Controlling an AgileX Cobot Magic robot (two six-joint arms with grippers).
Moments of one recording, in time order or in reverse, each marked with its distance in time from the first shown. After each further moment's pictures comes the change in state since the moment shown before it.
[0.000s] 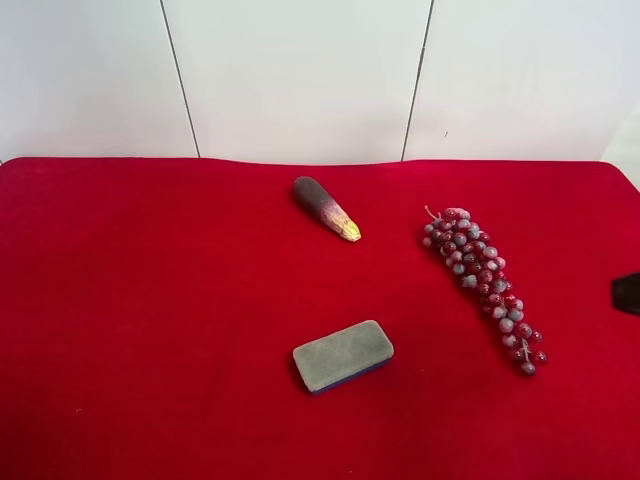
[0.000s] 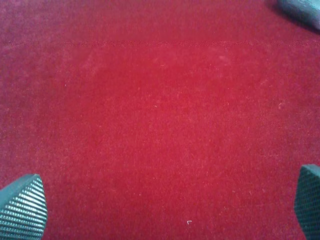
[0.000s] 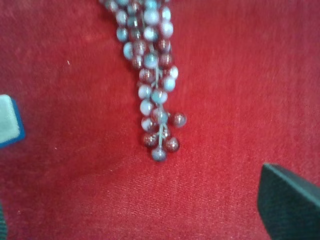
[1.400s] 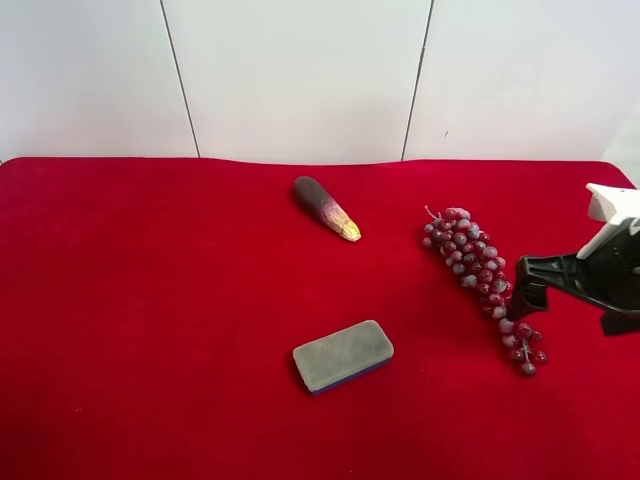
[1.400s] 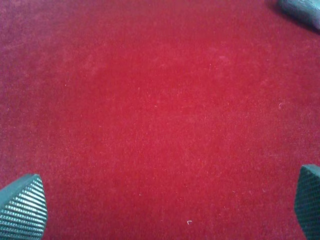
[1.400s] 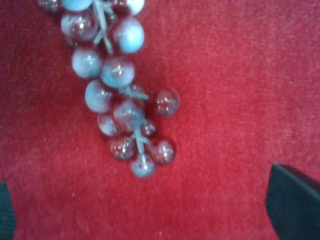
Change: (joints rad) left arm 0.000 0.000 0.000 0.000 0.000 0.000; right arm 0.000 0.785 -0.006 -0.053 -0.345 0.215
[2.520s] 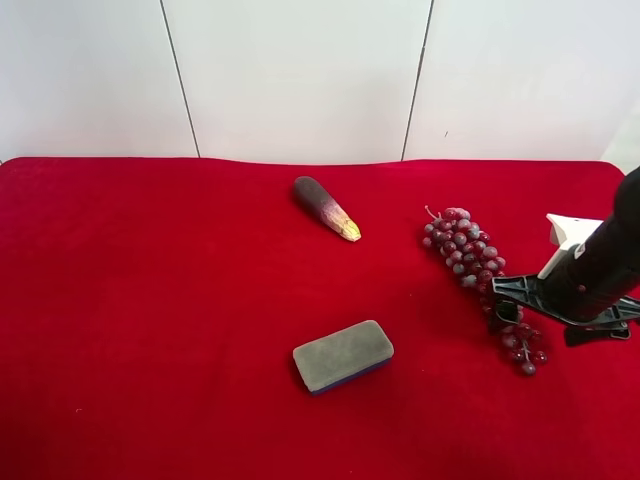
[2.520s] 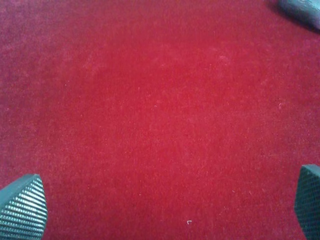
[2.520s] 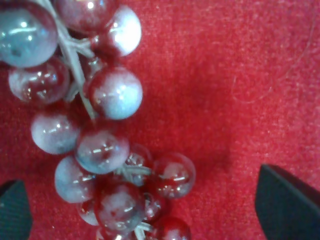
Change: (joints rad) left arm 0.000 0.000 0.000 0.000 0.000 0.000; right arm 0.000 0.258 -0.001 -0.003 -0.209 0.006
